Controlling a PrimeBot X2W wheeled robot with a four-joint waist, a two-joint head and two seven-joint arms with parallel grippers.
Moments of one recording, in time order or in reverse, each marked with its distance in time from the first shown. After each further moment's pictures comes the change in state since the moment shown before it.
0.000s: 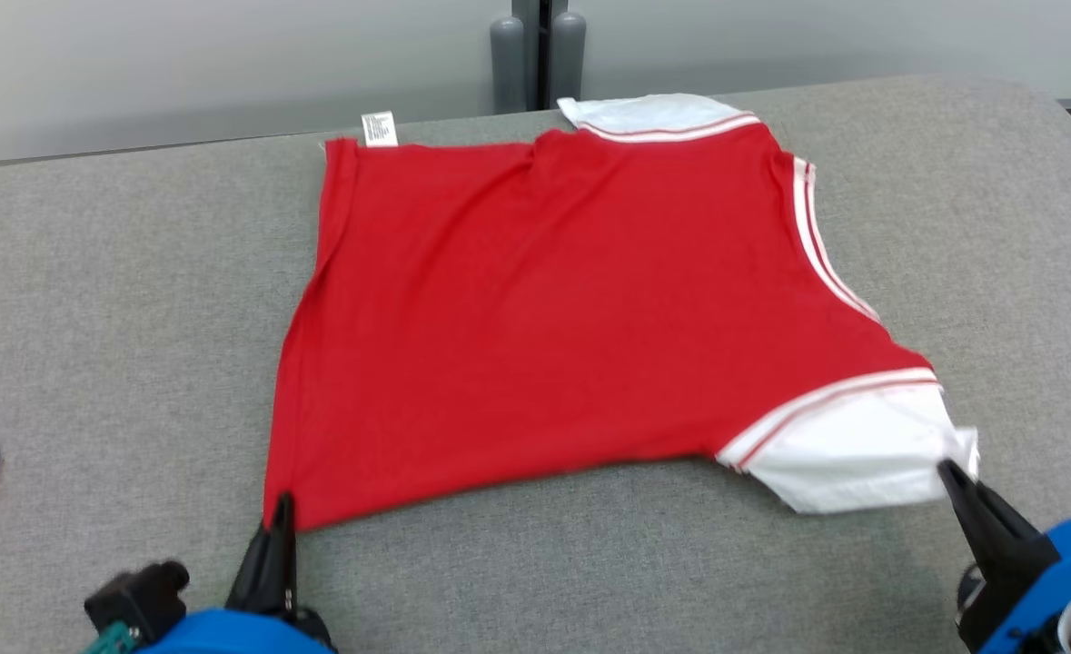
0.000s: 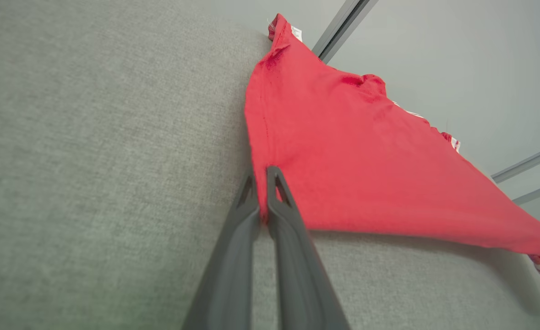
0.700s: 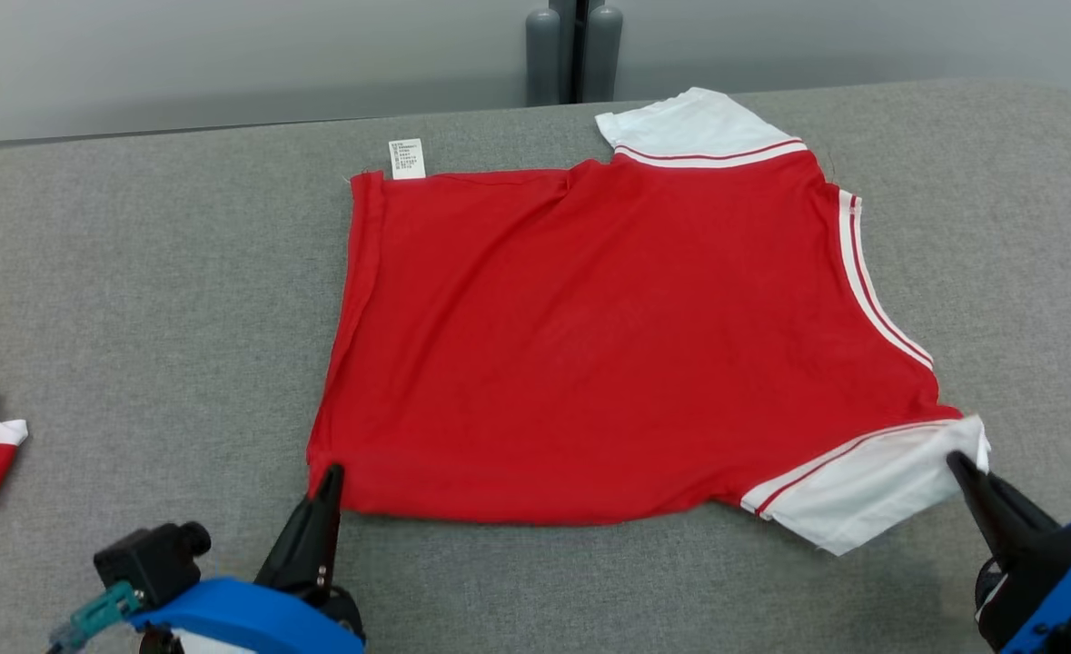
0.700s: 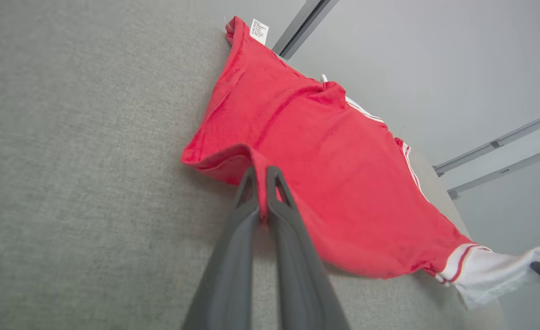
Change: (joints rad) left arm 0.084 0.032 -0.039 -0.325 -0.073 0.063 0.213; right arm 0.042 0.004 -0.024 -0.159 0.033 0.000 0.160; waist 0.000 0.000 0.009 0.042
